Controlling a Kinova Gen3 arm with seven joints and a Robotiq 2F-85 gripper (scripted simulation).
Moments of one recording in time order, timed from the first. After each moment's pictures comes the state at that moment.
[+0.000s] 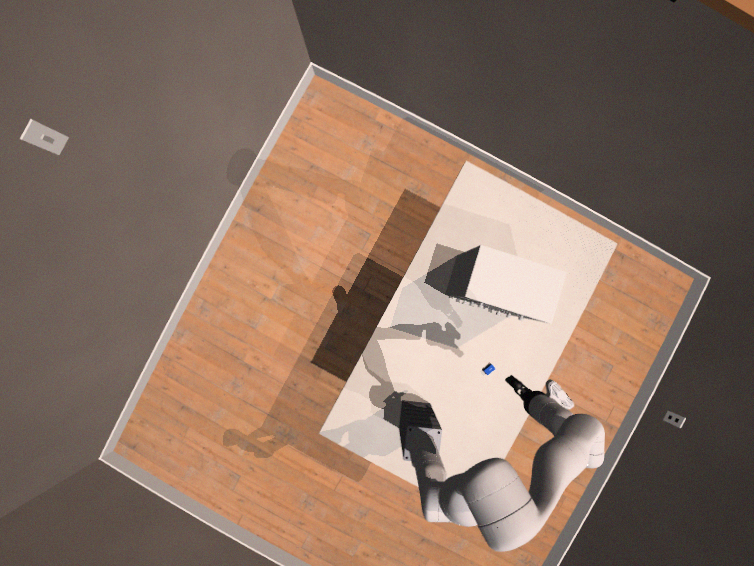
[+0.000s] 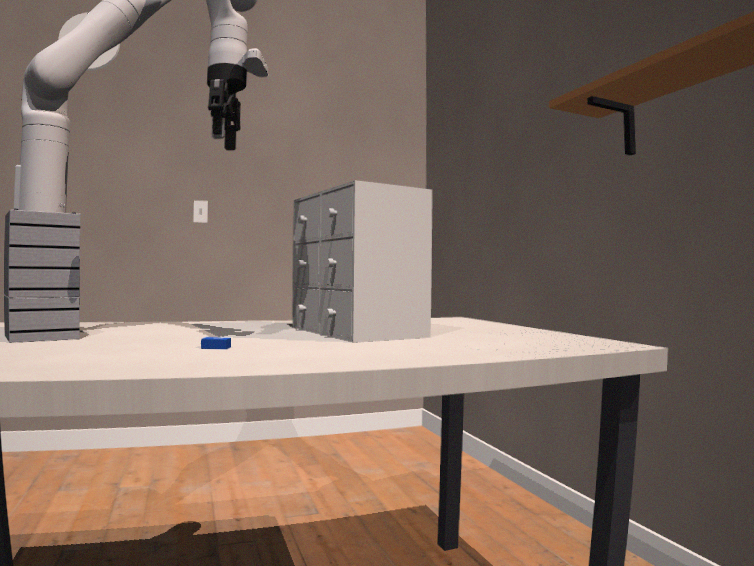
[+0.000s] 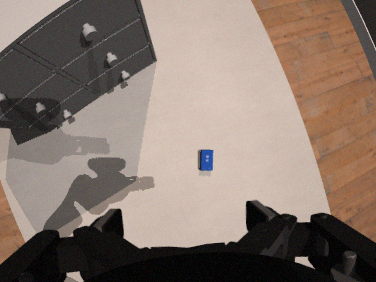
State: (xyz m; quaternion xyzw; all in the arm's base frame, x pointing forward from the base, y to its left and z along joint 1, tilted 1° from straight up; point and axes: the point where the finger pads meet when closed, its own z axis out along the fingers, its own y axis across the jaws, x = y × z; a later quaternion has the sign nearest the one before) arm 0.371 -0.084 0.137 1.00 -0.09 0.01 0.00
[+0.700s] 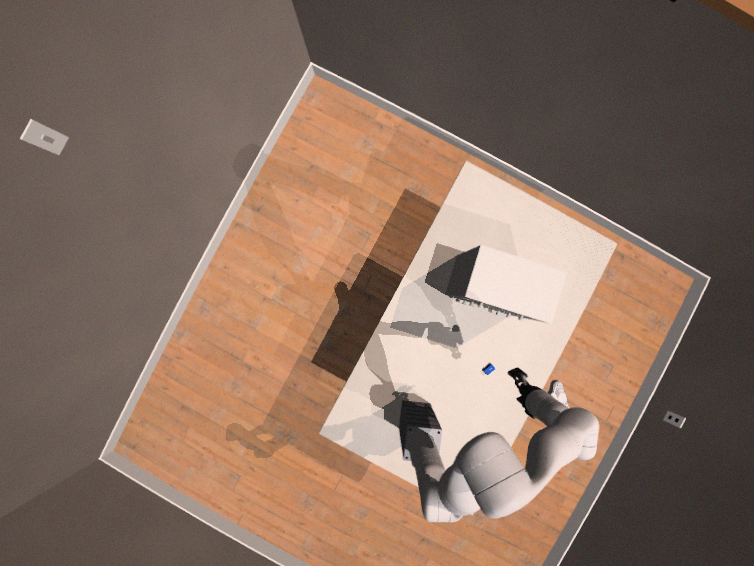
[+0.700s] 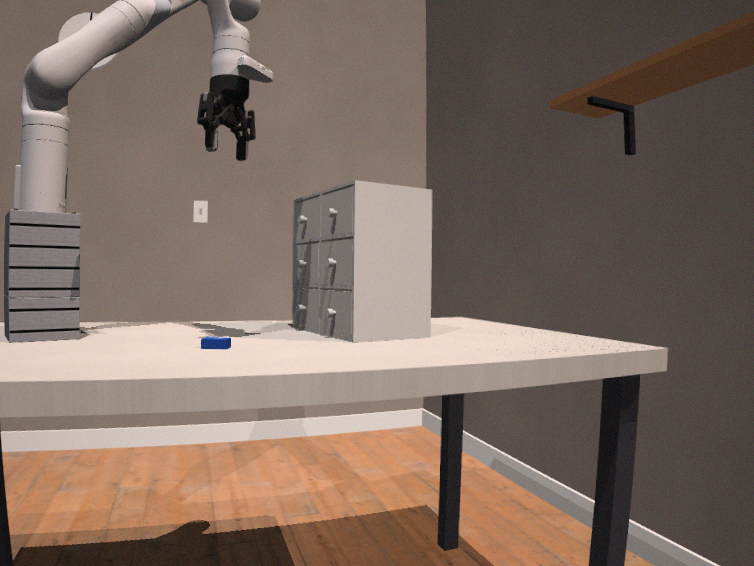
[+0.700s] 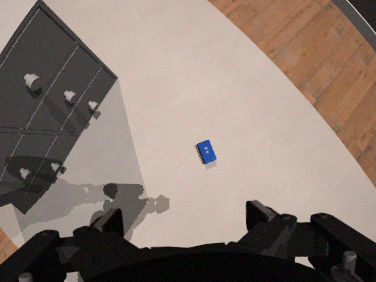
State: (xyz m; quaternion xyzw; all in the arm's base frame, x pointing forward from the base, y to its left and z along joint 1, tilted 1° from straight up) arm 0.377 -0.082 0.116 0.95 -0.30 0.01 0.00
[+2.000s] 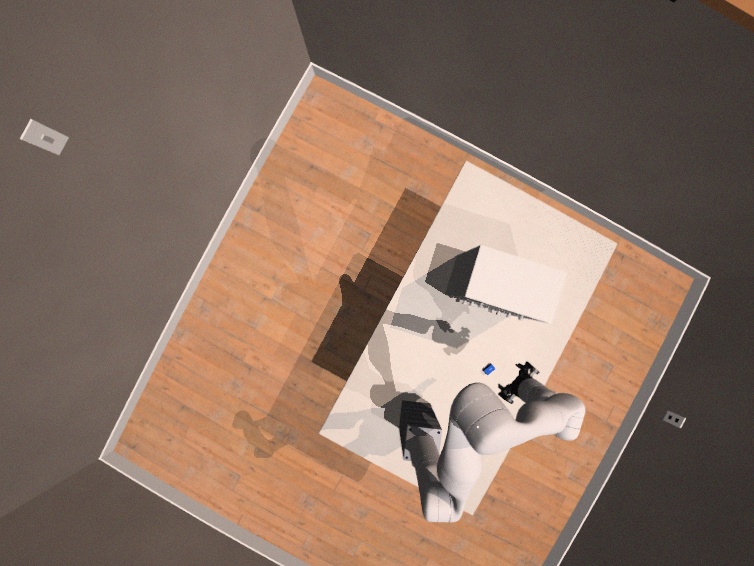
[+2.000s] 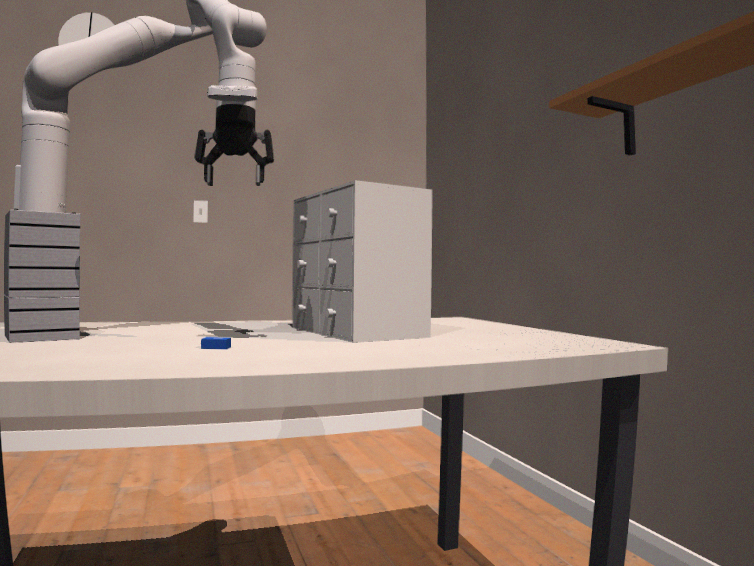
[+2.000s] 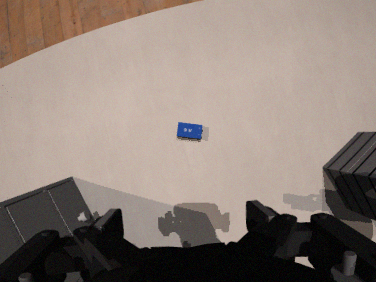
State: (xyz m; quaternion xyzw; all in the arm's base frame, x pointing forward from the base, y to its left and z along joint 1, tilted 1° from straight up) arm 0.392 -0.077 0.060 0.67 -0.74 0.01 -0.01
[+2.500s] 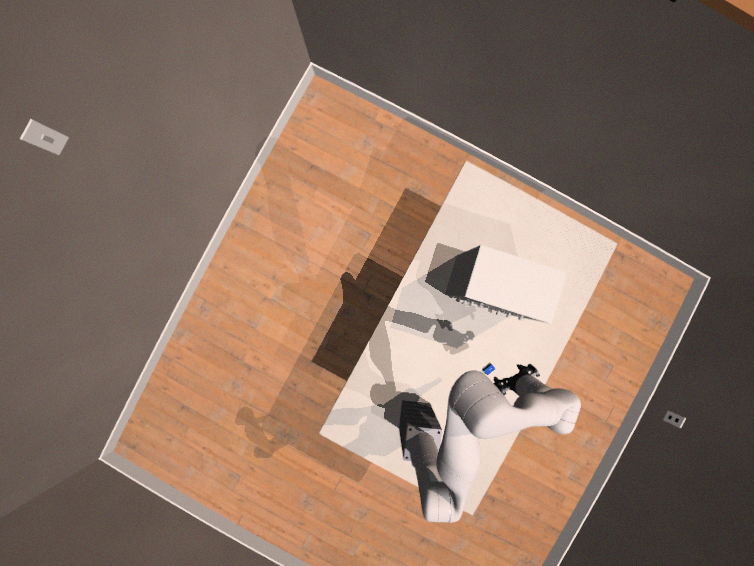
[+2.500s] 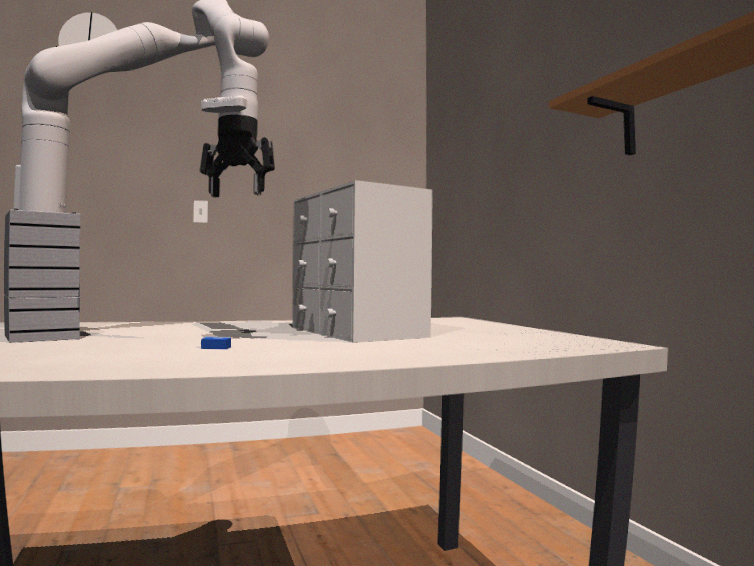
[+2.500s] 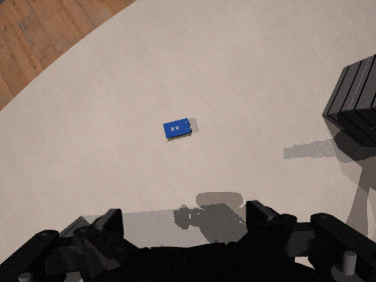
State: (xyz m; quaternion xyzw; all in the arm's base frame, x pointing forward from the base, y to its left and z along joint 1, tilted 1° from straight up) arm 0.397 -0.076 0.041 0.53 -0.85 0.01 -0.01
